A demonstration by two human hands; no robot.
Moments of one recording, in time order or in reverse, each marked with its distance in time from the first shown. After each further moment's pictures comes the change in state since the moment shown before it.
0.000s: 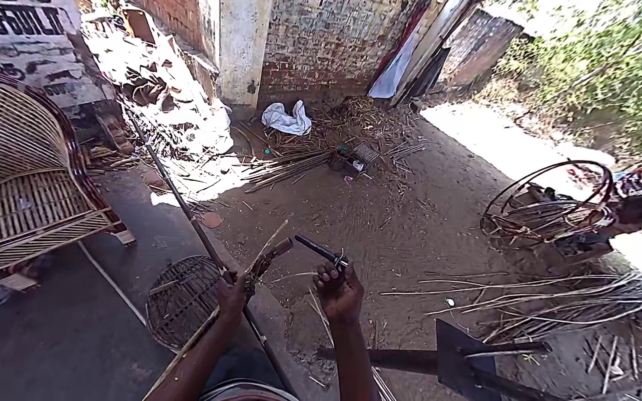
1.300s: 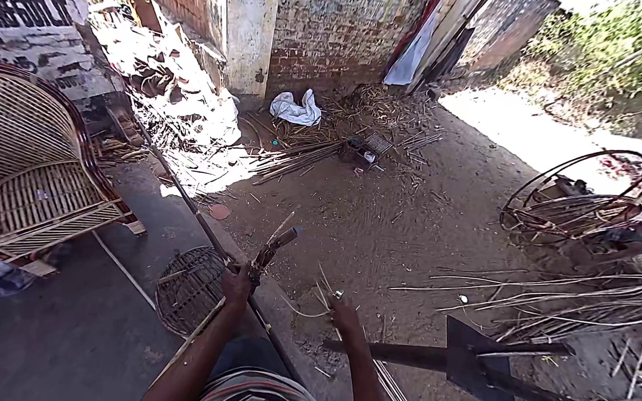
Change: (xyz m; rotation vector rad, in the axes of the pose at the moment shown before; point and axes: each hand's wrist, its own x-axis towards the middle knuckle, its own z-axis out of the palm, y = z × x) left_hand 0.014 -0.008 0.003 0.098 0.083 0.010; right_hand -0.054 0.013 -0.126 -1.167 0.648 0.452
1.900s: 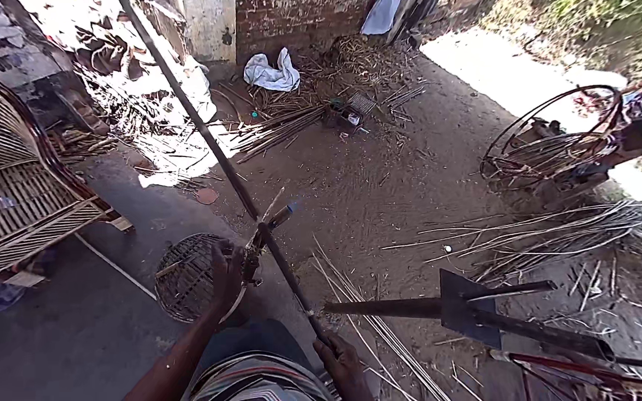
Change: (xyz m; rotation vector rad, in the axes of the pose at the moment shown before) left_hand -0.024 0.033 -0.059 0.221 -0.320 0.449; right_hand -0.184 0.059 -0.001 -0.204 -0.207 -0.414
